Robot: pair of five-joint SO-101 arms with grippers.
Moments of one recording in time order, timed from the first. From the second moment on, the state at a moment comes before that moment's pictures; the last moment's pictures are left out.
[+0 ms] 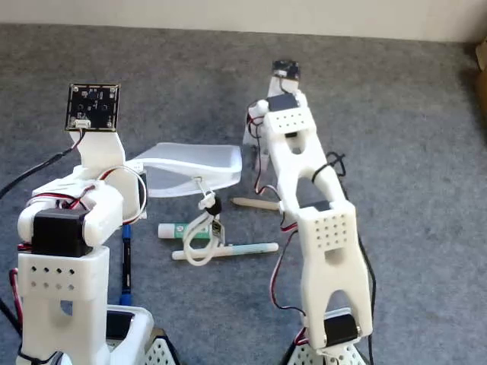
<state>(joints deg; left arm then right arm) -2.9 -48.0 26.0 81.5 9.2 -16.2 50.5 -42.8 71.1 -19.7</state>
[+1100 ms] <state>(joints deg) -2.9 -48.0 26.0 81.5 9.2 -15.4 57.1 -68.0 98.9 -15.5</state>
